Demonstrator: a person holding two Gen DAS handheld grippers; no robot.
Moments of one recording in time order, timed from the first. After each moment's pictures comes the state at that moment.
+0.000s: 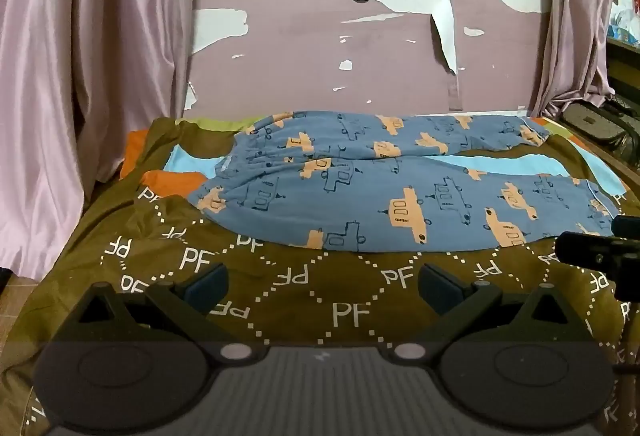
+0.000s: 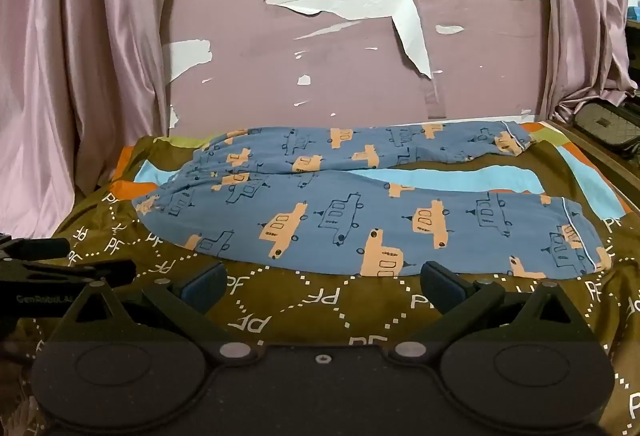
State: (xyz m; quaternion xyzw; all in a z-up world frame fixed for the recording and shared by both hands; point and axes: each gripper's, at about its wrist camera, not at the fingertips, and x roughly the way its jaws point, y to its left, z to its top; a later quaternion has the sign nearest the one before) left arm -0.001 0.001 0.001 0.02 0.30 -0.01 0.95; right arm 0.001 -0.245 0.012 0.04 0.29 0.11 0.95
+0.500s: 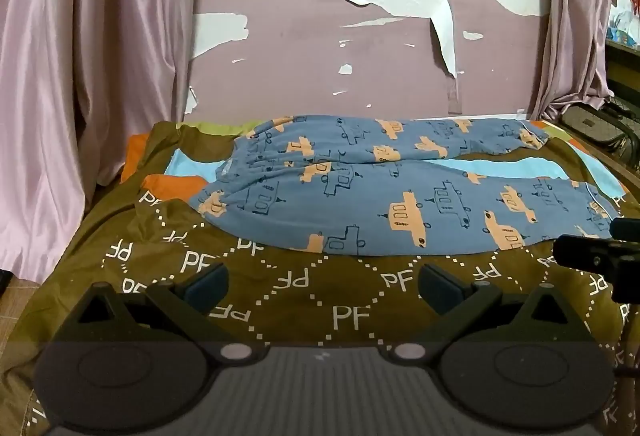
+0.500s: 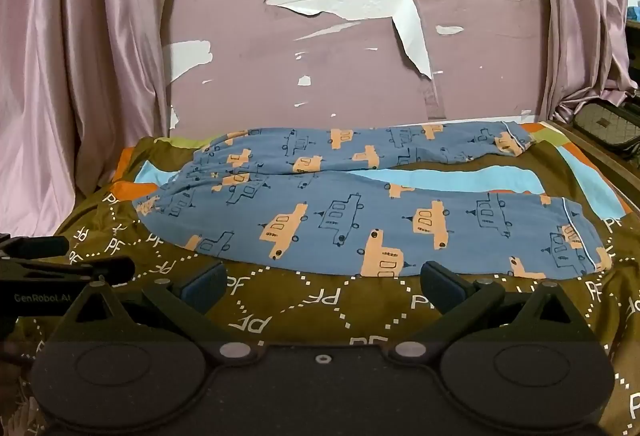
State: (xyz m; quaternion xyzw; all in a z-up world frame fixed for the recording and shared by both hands) left arm -0.005 0.007 0.006 0.02 0.30 -0.01 0.95; right arm 0.001 -0.245 0.012 0.04 0.28 0.11 0.95
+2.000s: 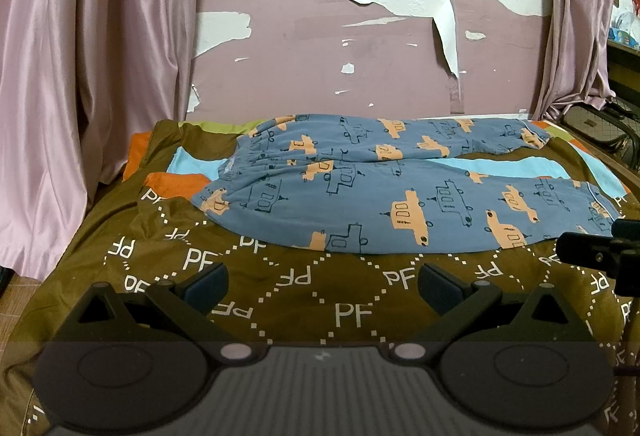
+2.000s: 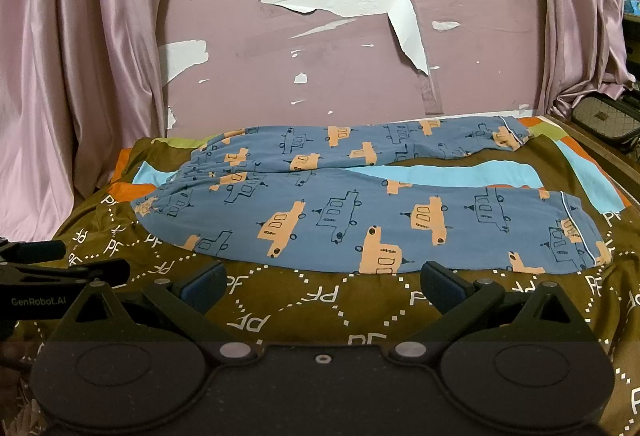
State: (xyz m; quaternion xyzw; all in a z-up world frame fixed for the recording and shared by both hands) left arm 0.000 0.001 0.007 0.02 0.30 -0.01 0.95; right arm 0.001 -0.245 0.012 0.04 0.29 0.11 0.95
